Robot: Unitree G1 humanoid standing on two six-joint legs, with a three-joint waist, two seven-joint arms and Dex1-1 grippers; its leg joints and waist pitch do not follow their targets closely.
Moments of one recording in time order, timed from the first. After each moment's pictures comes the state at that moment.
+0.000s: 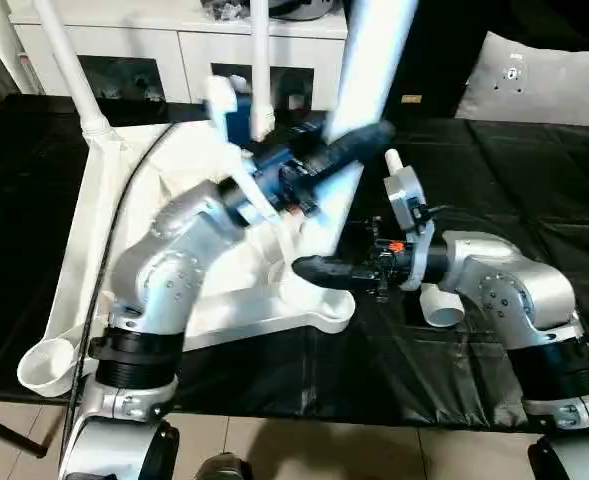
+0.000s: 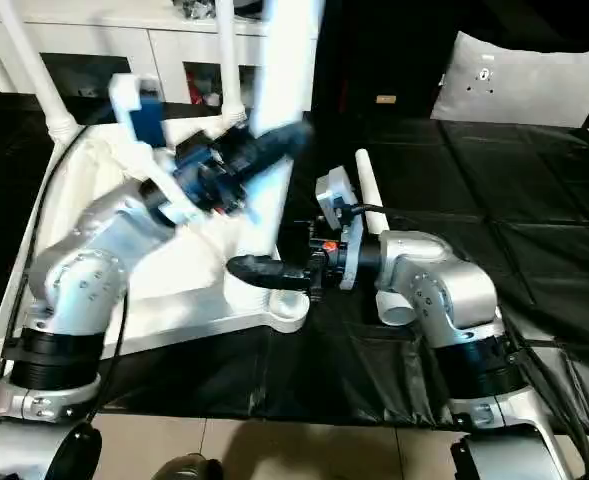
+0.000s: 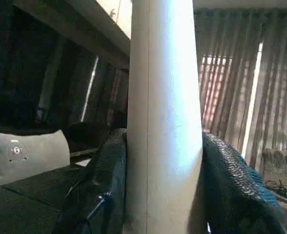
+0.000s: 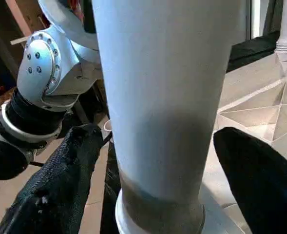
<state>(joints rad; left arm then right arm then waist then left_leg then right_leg) -0.61 0.12 -0.02 -0.07 -0.71 0.45 -0.77 -0.55 -0.36 0.13 0.09 0.55 0.62 1.16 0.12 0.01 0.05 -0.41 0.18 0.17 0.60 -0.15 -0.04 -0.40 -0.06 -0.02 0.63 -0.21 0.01</state>
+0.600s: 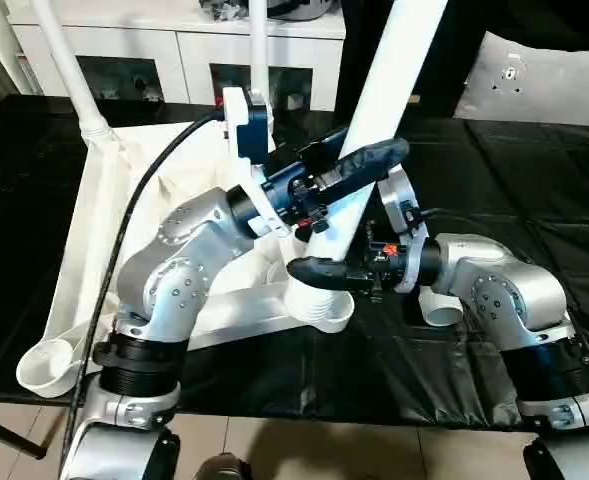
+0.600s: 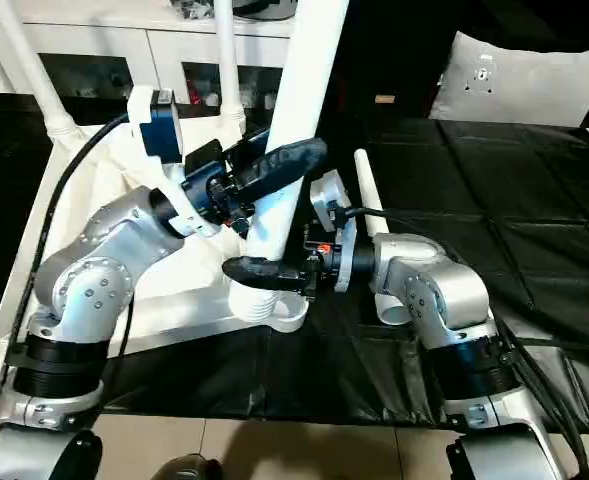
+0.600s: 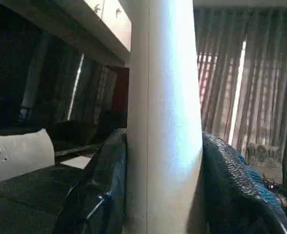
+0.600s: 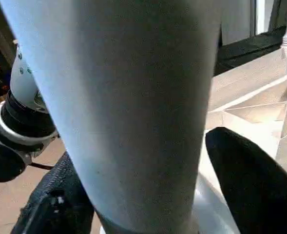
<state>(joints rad) -0.60 0.11 -0.05 -0.10 -0.71 0.46 -0.79 -0.55 -0.34 0.15 0.10 0.54 0.61 1.17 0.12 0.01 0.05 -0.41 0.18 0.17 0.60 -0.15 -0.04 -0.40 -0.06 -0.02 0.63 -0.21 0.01</state>
